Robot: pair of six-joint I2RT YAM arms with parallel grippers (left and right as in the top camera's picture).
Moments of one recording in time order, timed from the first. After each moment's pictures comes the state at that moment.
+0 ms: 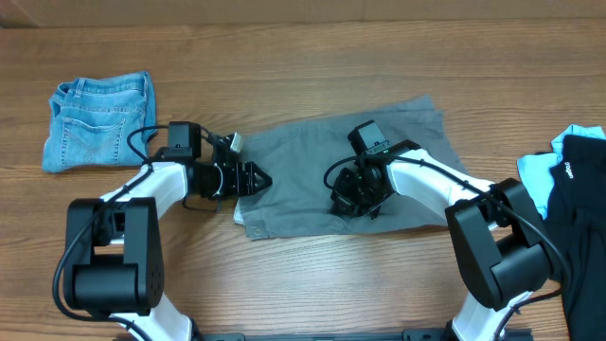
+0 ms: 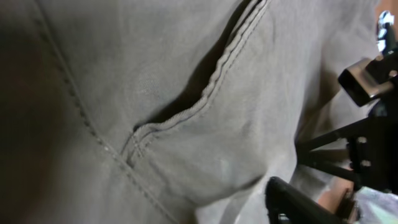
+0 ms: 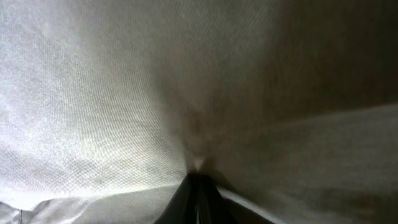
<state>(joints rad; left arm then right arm) -0.01 1.86 0.91 -0.39 0.75 -0.09 0.45 1.90 1.09 -0.63 -0.46 0.90</state>
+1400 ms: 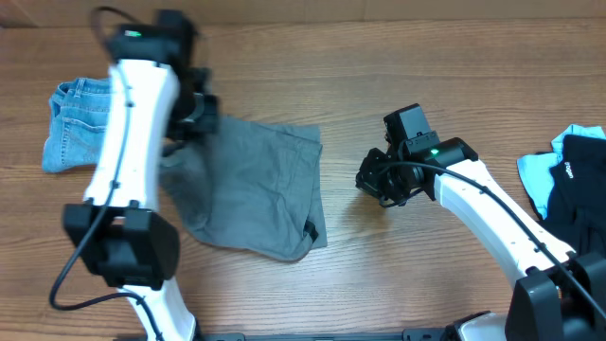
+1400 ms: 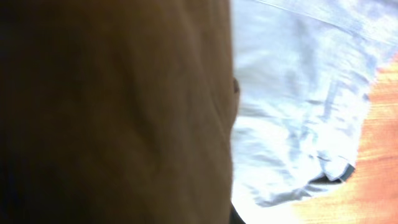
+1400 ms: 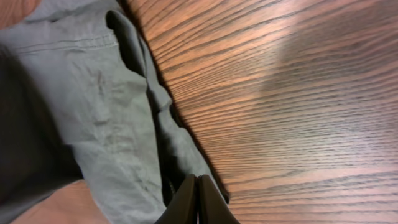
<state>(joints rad) -0.12 1.98 1.99 -1.59 0.02 -0.06 0.35 1.58 1.08 -0.76 -0.36 0.85</state>
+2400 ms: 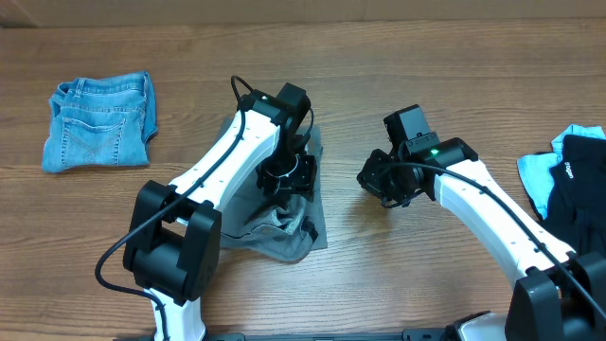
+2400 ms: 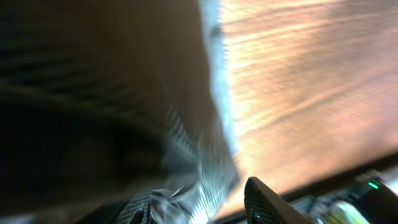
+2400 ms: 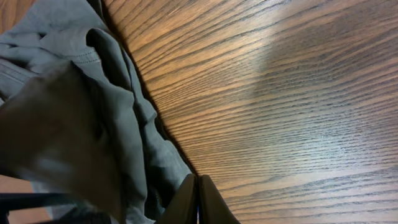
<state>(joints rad) -0.47 1.98 1.56 -1.25 0.39 -0.32 0.35 1.58 1.08 -0.77 -0.30 0.85</state>
